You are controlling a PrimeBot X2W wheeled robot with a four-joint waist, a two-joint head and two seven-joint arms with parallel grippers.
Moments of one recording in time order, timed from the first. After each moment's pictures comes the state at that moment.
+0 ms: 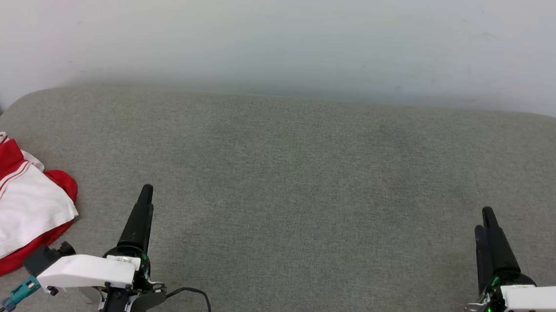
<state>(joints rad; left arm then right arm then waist) -0.08 0.05 0.01 0.16 -1.46 -0.13 0.00 -0.06 -0.06 -0.05 0.19 1.48 0.13 0.00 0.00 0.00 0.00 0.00</state>
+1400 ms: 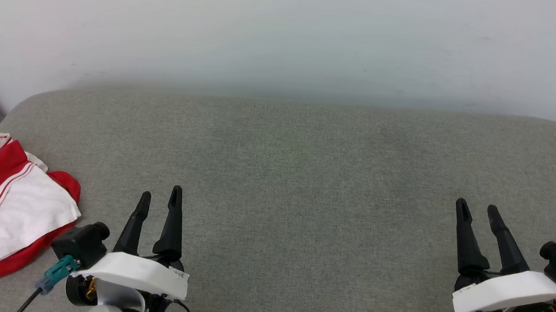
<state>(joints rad) -0.08 0.05 -0.05 0.13 -0.56 -0.10 -0.14 -0.06 -0.06 -0.04 0.08 0.45 0.13 -0.07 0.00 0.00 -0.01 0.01</state>
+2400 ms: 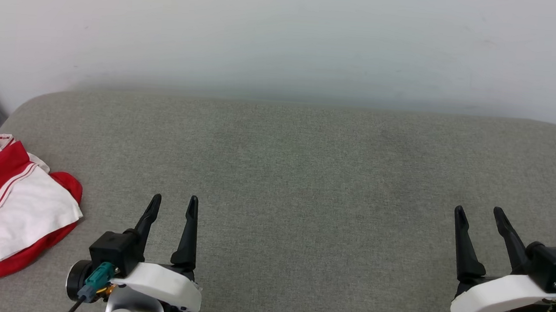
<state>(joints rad) -0.08 0.05 -0.09 0.18 -0.25 -0.07 -0.21 -0.04 -0.05 -0.06 0.06 0.15 0.13 -0.05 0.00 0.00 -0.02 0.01</state>
